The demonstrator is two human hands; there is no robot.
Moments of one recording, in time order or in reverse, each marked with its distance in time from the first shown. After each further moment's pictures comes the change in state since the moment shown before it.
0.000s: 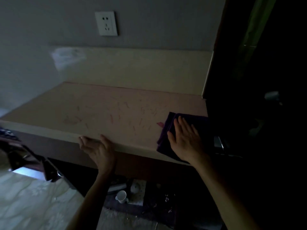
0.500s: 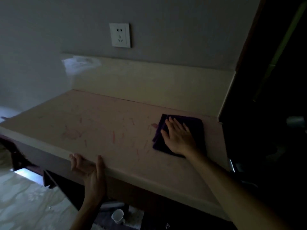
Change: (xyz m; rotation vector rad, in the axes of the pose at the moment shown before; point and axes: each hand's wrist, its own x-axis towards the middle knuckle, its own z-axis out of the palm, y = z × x) left_hand 0.035 -0.068 0.029 -0.160 -0.029 -0.008; right_hand 0.138 -0.016 0.007 0.027 -0.051 -0.169
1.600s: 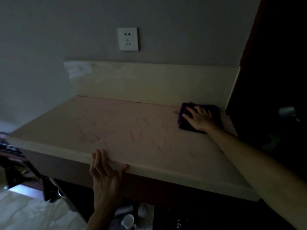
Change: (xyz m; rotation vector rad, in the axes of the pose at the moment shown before) left_hand 0.002 0.000 -0.040 0.408 0.045 0.512; right_hand 0.048 0.042 -0.014 -0.063 0.023 0.287
